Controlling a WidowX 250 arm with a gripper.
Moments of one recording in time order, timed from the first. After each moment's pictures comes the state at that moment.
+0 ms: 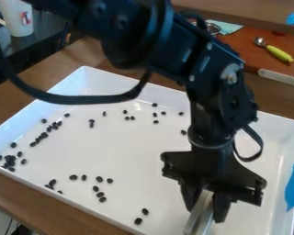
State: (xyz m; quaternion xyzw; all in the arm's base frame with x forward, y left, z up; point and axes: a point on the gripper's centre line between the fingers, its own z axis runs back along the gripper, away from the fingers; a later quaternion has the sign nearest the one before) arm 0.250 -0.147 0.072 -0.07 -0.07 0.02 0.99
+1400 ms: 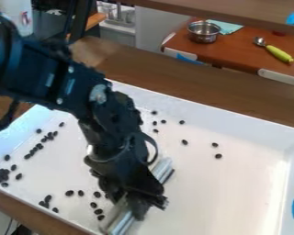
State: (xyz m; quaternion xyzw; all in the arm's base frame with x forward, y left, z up) arm 0.217 -0.051 0.052 -0.05 -0.12 -0.03 0.99
